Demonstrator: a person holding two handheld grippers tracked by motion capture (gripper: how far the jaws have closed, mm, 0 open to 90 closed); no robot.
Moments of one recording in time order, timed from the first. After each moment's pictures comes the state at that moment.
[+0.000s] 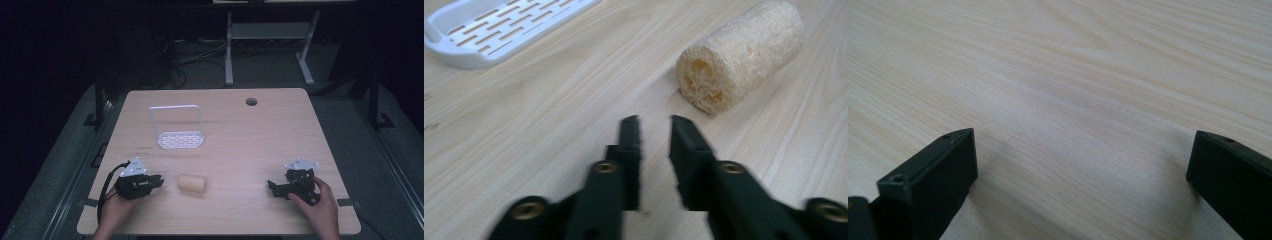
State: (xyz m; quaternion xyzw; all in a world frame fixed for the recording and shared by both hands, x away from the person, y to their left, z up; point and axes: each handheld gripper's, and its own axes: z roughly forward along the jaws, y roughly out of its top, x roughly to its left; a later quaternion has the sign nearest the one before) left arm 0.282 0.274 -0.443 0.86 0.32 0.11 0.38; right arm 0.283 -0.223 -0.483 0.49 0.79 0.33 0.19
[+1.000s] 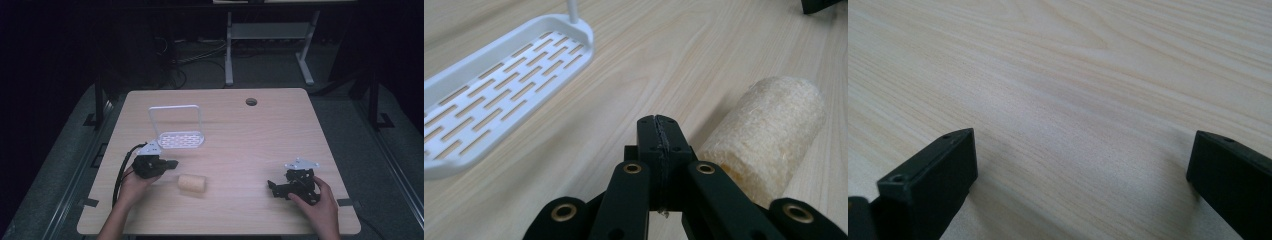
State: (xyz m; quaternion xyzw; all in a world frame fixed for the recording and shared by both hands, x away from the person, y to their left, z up) left arm 0.337 0.241 -0.440 0.86 0.27 0.08 0.42; right arm 0.283 -0.223 -0.483 0.49 0.79 0.33 0.19
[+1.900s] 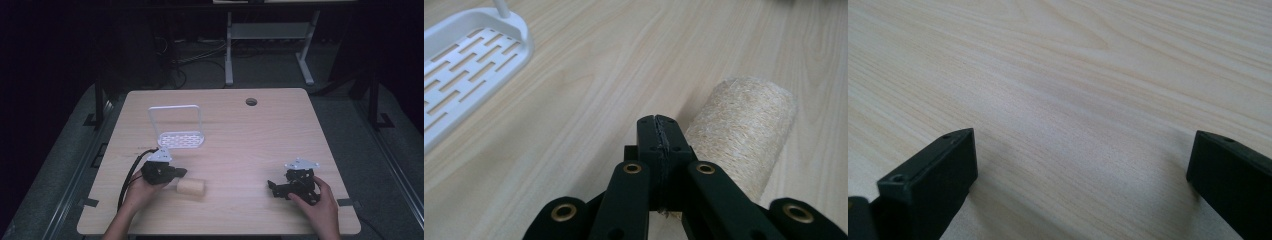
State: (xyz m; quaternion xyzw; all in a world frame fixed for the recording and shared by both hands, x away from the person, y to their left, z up) left arm 0.322 0.216 -0.444 0.88 0.23 0.05 0.40; right arm 0.283 -0.223 -0.483 0.49 0.79 0.33 0.19
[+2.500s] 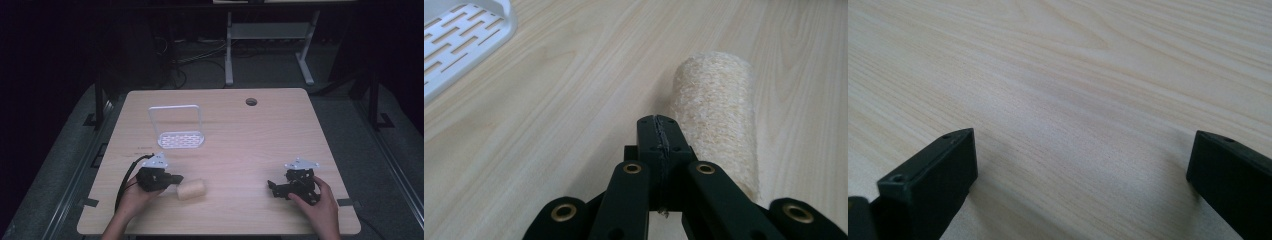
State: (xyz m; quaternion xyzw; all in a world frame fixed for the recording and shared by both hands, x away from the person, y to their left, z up) left arm 0.303 0.226 -0.441 0.89 0.24 0.03 0.39; right arm 0.283 -0.223 -0.483 0.49 0.79 0.33 0.19
